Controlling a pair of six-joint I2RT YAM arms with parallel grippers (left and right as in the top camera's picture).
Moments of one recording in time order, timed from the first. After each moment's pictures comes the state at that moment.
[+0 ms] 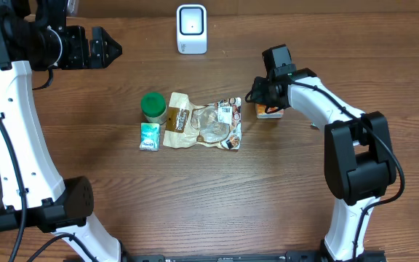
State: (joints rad) left arm 0.15 1.93 2.55 -1.69 0.33 0.09; right arm 0.26 2.09 1.46 -0.54 -0.08 0.47
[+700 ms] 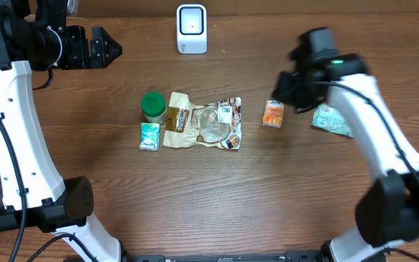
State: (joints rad) left arm 0.15 1.93 2.55 -1.69 0.33 0.09; right arm 0.14 1.76 1.55 -1.00 -0.23 0.38
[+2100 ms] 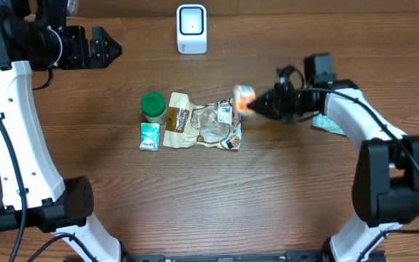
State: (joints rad) left arm 0.15 1.93 2.55 -1.69 0.33 0.09; right arm 0.08 1.88 1.27 -0.54 -1.04 0.46
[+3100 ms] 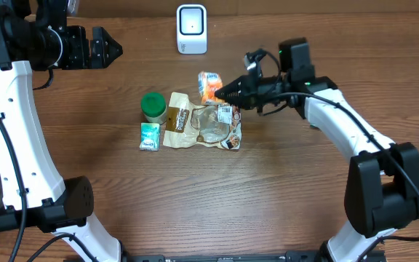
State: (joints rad) left arm 0.15 1.93 2.55 -1.69 0.33 0.09; right arm 0.26 1.85 1.31 -0.35 -1.09 0.75
